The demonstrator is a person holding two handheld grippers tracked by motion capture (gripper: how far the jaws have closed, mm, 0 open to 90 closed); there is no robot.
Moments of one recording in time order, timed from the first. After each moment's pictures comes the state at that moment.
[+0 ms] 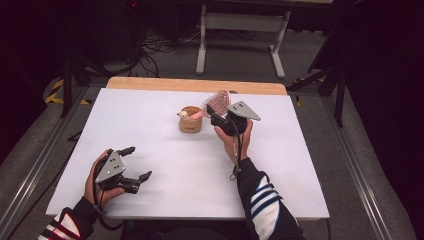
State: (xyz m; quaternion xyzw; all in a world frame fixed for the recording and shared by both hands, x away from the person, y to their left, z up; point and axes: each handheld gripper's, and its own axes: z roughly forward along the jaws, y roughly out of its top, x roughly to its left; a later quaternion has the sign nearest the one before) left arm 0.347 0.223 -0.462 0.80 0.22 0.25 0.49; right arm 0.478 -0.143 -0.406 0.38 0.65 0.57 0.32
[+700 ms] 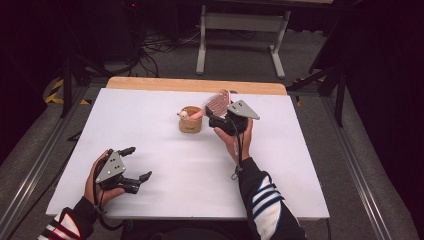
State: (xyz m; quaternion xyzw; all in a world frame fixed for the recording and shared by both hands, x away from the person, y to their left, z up) left arm 0.347 0.223 -0.462 0.80 0.22 0.25 0.49; right arm 0.479 -0.144 -0.403 0.37 0.66 0.56 0.34
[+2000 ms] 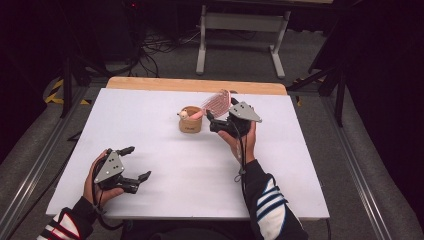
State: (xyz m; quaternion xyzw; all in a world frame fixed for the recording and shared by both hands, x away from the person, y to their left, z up) left arm 0.346 0.224 -0.460 0.80 0.22 0.25 0.50; right arm 0.466 -0.149 -0.395 0.35 0.67 0.55 0.37
